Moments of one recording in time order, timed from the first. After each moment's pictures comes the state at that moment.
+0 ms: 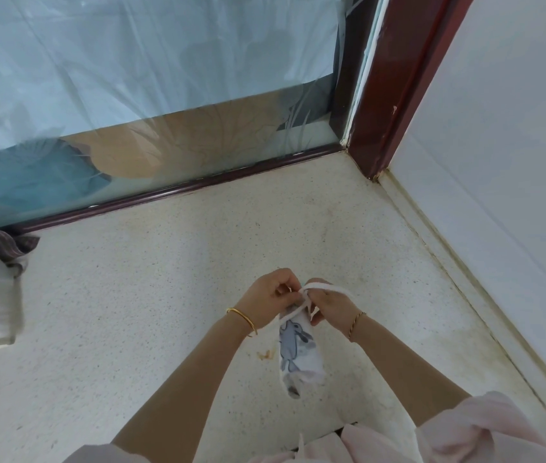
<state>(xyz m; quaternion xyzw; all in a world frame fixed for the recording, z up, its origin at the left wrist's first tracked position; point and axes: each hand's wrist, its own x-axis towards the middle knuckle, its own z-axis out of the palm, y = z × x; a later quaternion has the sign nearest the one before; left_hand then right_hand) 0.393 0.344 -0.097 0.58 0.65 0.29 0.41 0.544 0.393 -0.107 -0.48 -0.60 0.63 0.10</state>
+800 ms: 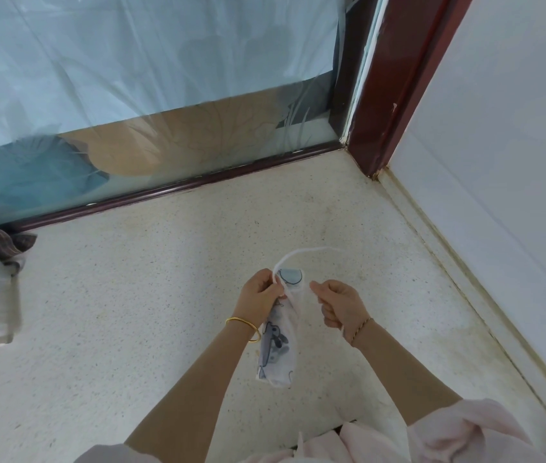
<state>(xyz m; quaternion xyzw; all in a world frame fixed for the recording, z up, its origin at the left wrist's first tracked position) 0.395 0.337 -0.124 0.34 0.69 0.44 0.47 0.558 0.394 -0.127 -0.53 -0.39 0.71 0.24</state>
